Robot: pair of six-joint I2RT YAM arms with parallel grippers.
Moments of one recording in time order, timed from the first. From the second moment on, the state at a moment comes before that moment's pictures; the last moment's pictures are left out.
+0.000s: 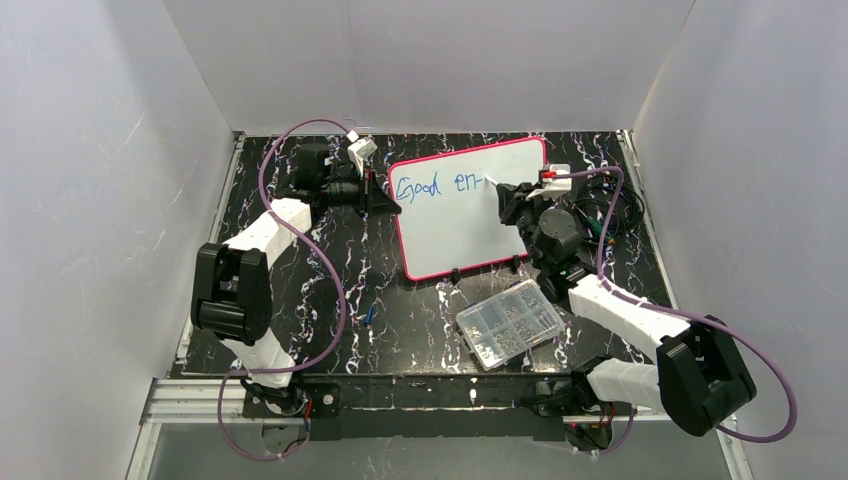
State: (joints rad) left arm -0.20 1.67 1.17 -0.09 1.01 -0.10; right arm 0.56 1.19 0.59 0.65 0.31 0.27
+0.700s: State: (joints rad) left arm -0.20 1.67 1.17 -0.09 1.01 -0.10; right arm 0.56 1.21 0.60 0.68 0.23 0.28
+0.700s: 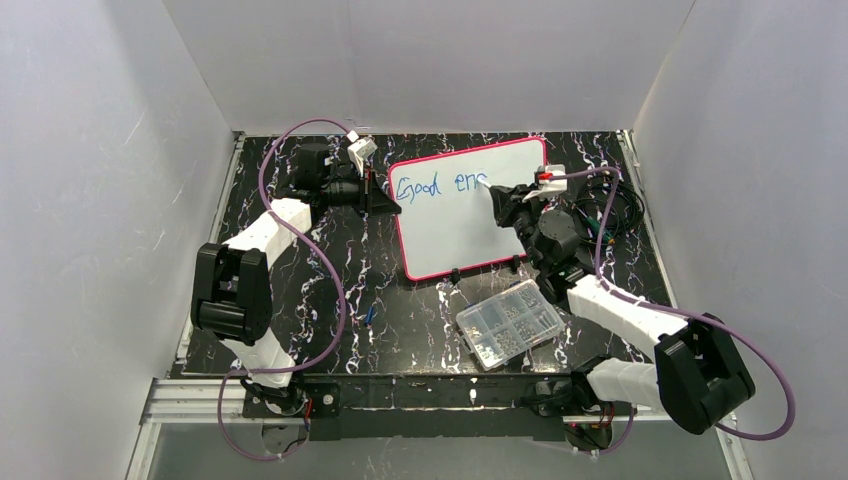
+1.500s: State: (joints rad) left arm -0.20 1.67 1.17 -0.09 1.01 -0.10; right arm 0.56 1.11 0.55 0.63 0.30 0.28
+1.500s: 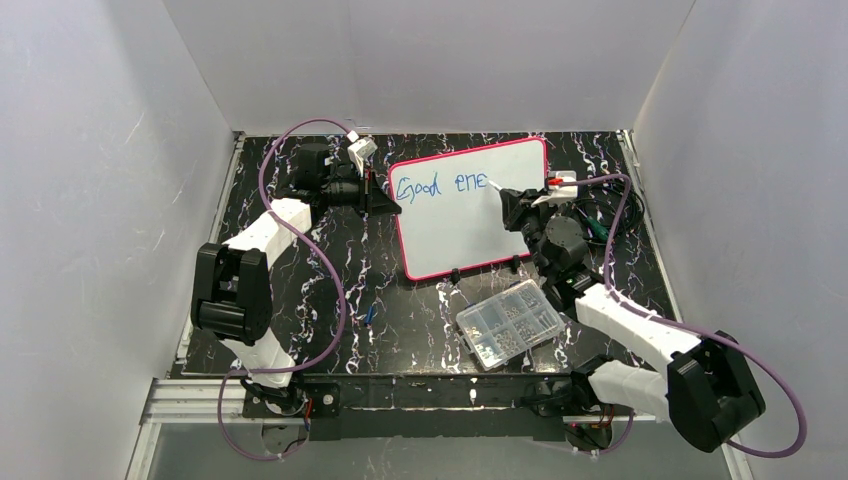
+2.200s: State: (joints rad) left arm -0.20 1.67 1.17 -0.09 1.01 -0.10; right arm 0.56 1.20 0.62 0.67 0.32 0.23
